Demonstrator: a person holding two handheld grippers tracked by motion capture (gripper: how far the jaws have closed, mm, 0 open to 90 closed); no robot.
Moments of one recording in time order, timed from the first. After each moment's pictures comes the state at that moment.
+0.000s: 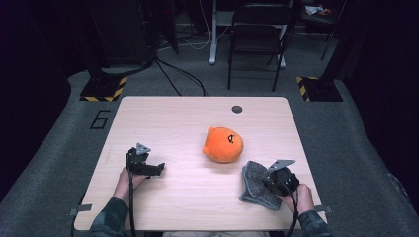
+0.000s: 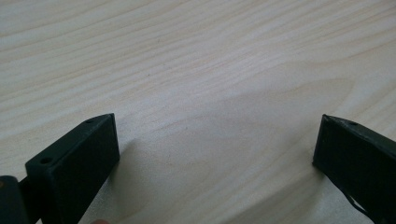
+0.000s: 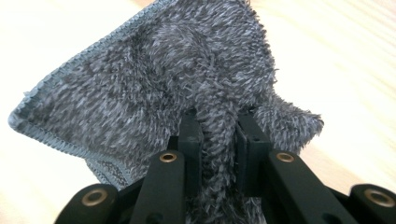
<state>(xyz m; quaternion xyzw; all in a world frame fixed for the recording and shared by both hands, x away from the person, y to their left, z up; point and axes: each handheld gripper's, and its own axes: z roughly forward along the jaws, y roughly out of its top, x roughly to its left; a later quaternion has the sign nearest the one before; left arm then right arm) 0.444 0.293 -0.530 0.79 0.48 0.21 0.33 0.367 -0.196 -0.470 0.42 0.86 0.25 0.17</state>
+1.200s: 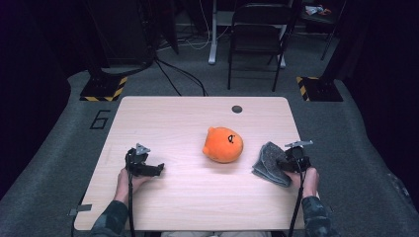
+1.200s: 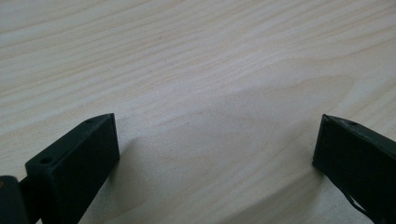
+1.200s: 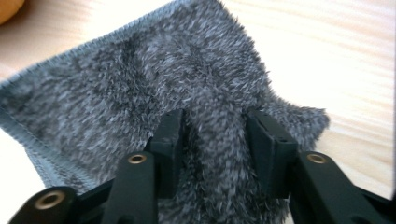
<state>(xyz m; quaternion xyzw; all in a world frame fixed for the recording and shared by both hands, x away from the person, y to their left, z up) 0.443 0.294 -0.529 0.79 0.48 0.21 0.32 0.441 -0.250 -0.491 0.56 0.77 0.26 0.19</state>
